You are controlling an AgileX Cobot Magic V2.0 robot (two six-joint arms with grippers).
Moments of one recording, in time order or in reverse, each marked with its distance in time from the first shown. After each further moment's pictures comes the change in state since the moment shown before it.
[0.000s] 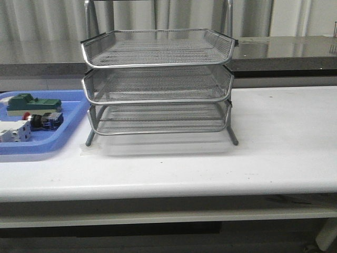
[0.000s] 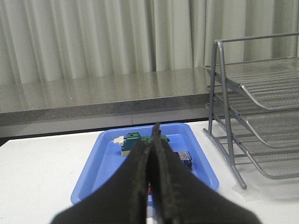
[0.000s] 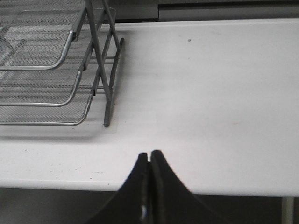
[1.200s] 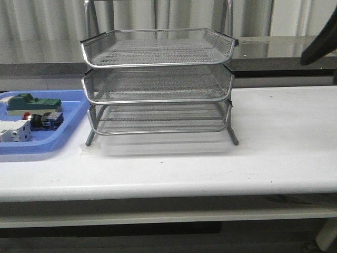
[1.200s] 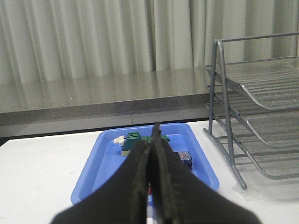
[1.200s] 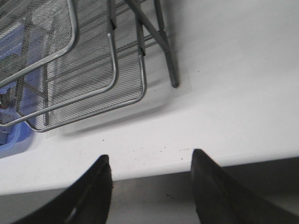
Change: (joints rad) left arm 0.000 0.000 0.000 0.000 0.000 0.000; right arm 0.057 0.446 -0.054 0.618 -0.111 -0.142
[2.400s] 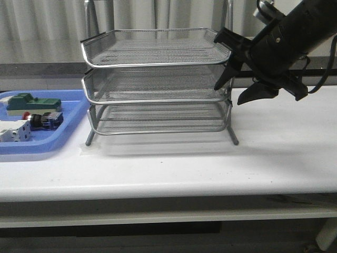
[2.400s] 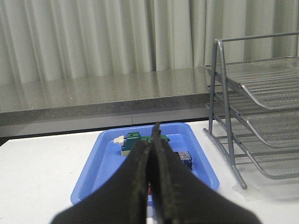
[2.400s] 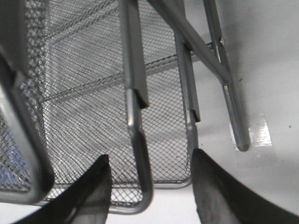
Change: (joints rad) left arm 0.000 0.000 0.000 0.000 0.000 0.000; right arm 0.079 0.650 -0.473 0.223 0.005 -0.138
